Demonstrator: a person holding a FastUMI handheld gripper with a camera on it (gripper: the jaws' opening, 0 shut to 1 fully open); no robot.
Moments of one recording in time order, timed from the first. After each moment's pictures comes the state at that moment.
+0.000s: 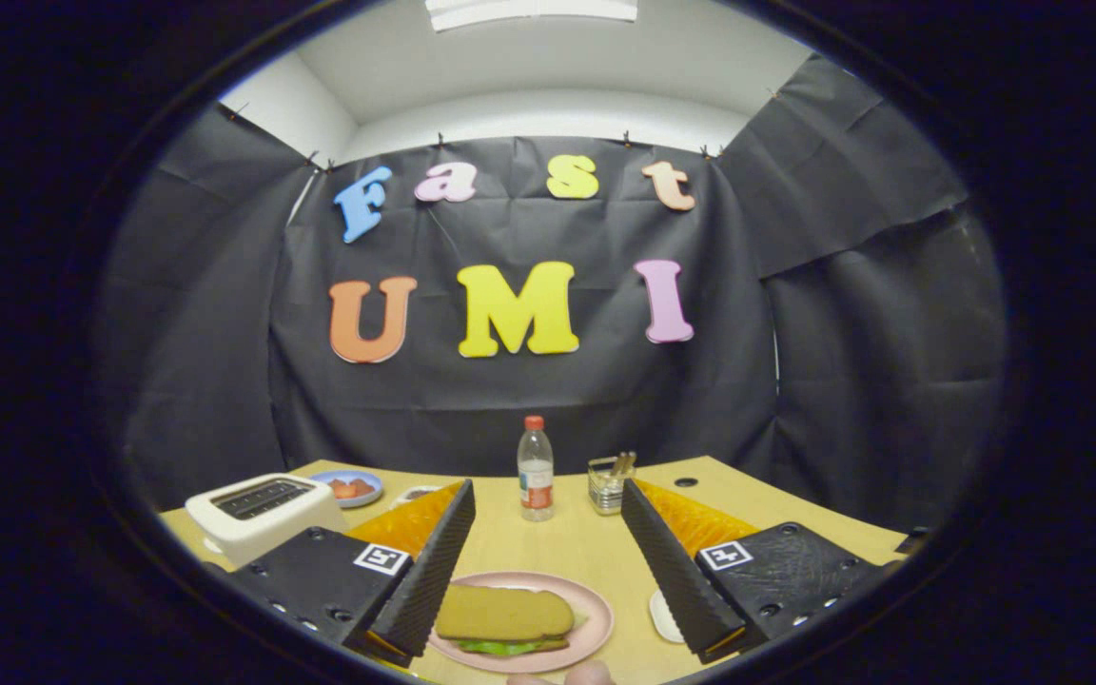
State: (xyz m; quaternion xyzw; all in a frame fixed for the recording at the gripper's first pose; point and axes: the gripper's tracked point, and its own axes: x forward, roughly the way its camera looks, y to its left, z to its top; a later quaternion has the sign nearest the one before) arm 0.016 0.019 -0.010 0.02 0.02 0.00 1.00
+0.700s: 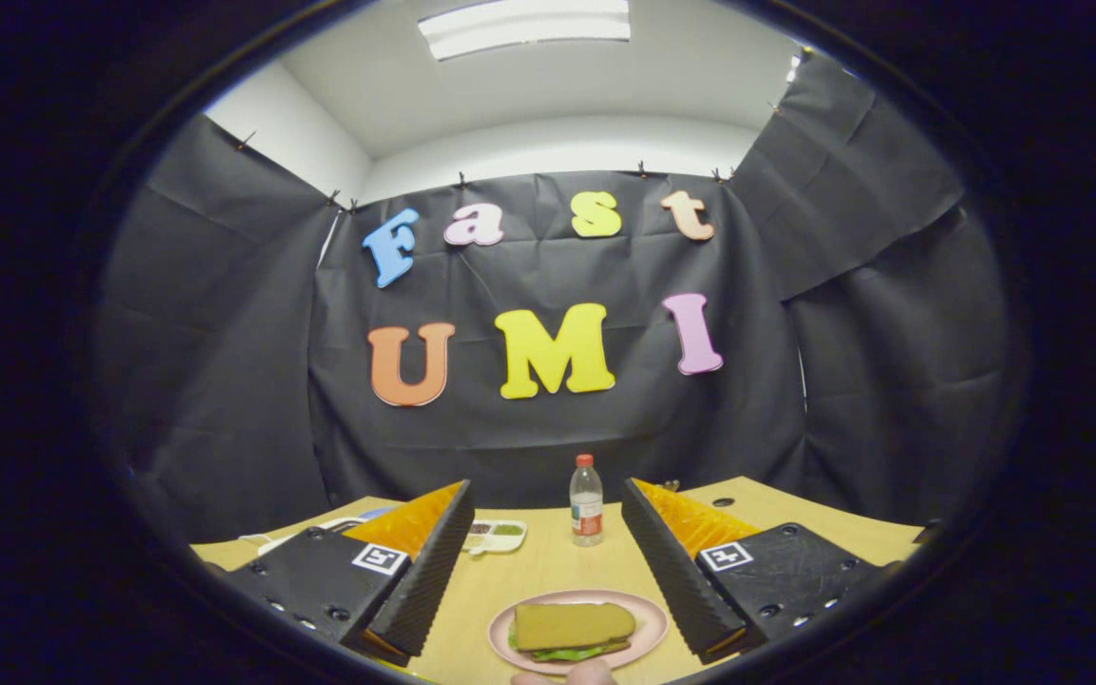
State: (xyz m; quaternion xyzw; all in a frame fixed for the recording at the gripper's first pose) arm -0.007 0.052 0.009 0.05 -0.01 0.02 1.00
